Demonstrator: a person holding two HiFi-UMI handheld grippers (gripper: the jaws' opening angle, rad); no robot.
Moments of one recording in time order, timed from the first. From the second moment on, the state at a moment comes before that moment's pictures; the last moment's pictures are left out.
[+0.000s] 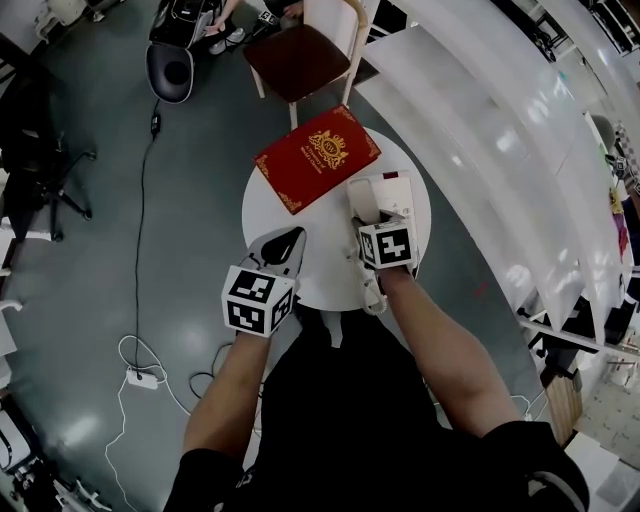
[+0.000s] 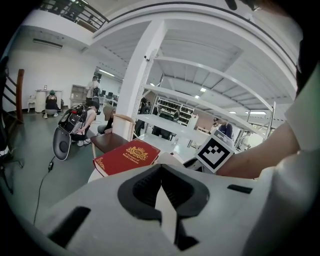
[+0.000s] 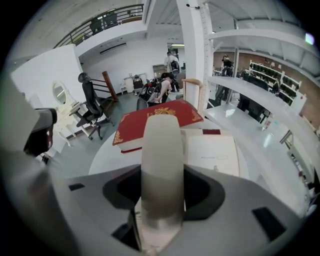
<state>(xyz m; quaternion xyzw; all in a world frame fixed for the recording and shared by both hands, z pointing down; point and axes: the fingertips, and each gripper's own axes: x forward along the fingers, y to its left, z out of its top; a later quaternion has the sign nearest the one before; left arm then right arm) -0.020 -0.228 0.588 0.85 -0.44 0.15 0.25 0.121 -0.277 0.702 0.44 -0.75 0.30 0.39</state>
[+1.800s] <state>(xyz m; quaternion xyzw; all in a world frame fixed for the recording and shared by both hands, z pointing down) -0.028 -0.221 0.587 0.85 -0.43 0.14 0.27 0.128 -0.277 0.708 0.50 -0.71 0.35 0.36</state>
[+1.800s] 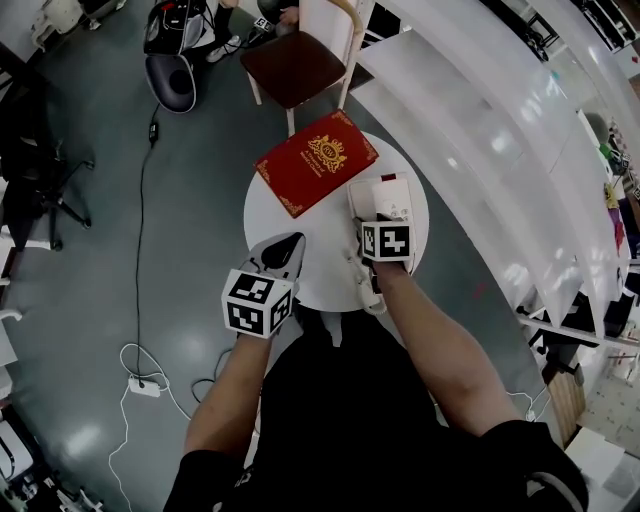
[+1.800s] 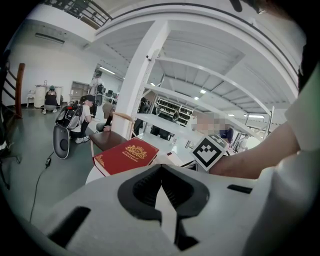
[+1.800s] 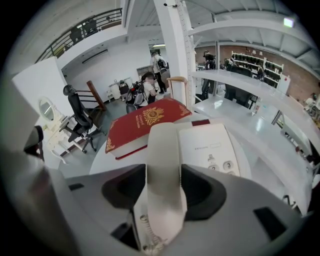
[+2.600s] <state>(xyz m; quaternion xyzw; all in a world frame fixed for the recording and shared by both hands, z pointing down) -0.039 -0.228 0.524 0.86 -0.44 0.11 0.23 0.135 -0.239 0.696 0.45 -0.74 0.33 0.37</state>
